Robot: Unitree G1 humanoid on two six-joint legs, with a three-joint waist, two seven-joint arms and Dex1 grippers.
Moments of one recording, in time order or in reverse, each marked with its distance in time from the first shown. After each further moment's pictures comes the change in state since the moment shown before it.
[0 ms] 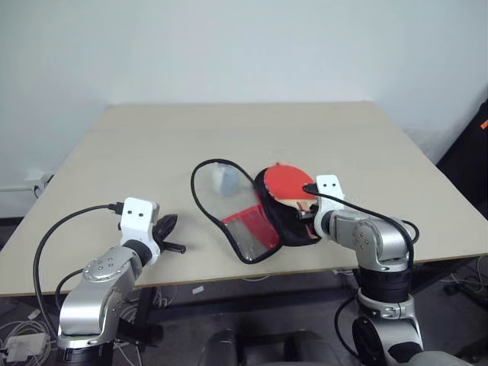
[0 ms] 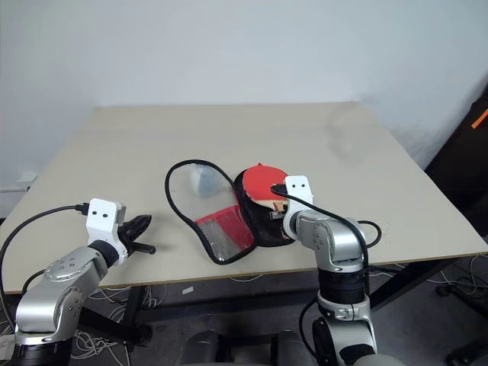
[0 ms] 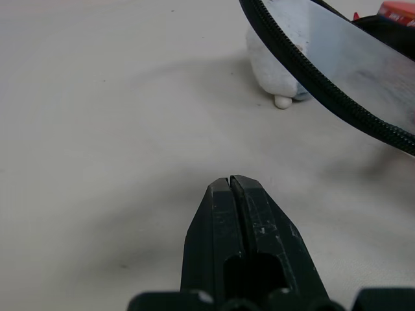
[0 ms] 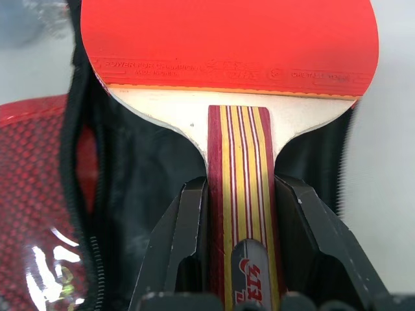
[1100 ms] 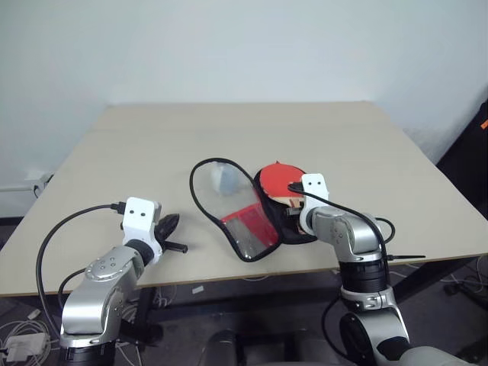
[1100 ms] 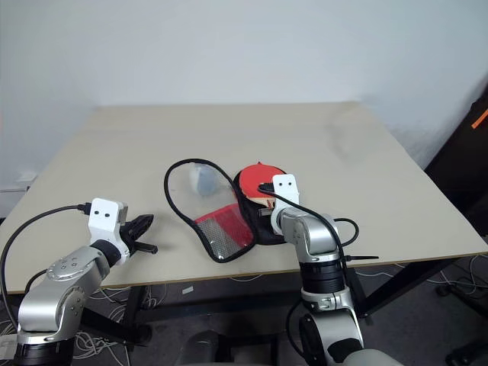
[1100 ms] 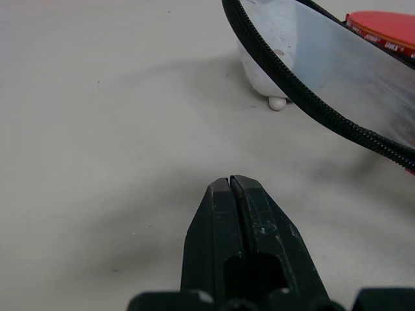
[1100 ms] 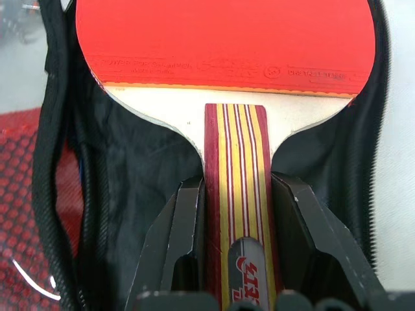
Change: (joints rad) left arm -0.006 -0.009 -0.006 0.000 0.001 0.000 0.002; right arm -0.051 0.069 0.034 0.196 -0.077 -0.164 -0.079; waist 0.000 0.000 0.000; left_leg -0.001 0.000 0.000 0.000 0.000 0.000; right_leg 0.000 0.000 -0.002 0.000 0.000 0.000
